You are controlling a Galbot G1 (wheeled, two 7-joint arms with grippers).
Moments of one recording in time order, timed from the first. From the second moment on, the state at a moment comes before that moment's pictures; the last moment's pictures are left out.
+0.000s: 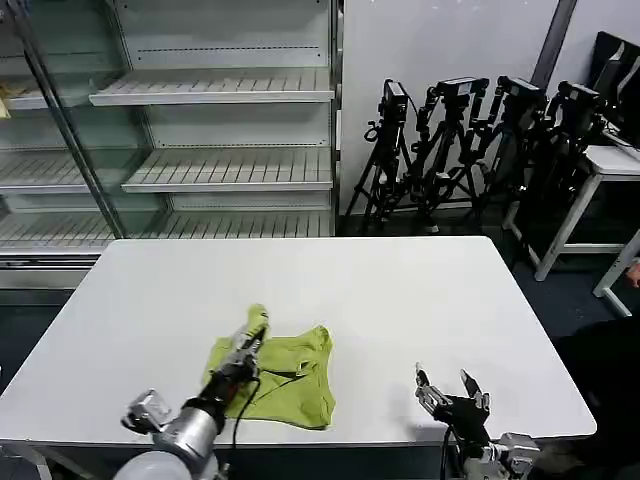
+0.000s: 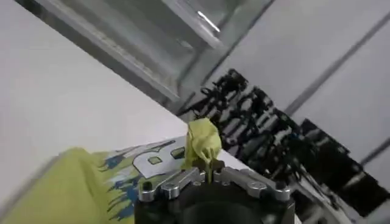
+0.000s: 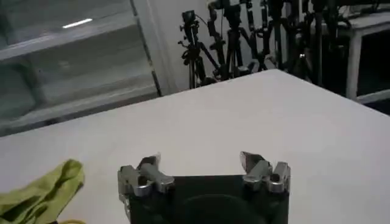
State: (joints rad) left arm 1.42 -1.20 -0.34 -2.23 -1.02 0.31 -0.28; right arm -1.66 1.31 0.48 2.30 0.48 -0.36 0.28
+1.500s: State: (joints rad) left arm 1.53 -1.08 -0.51 -2.19 -0.92 0.31 -0.25; right arm -1.64 1.33 0.46 2.32 0.44 -0.36 0.28
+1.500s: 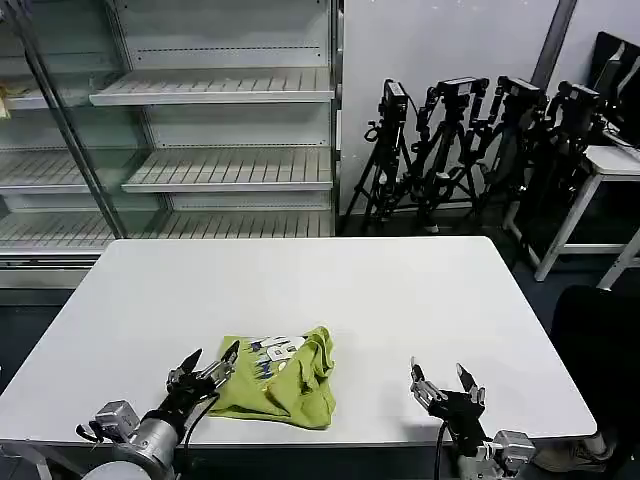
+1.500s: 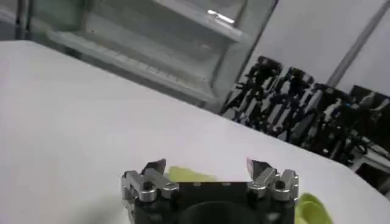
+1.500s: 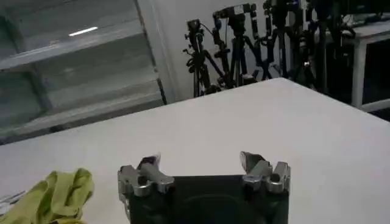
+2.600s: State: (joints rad) left arm 1.45 -1.10 -0.46 -2.02 -1.17 0.42 -0.13; right arm -1.67 1.32 0.48 2.38 0.43 -0.37 0.28
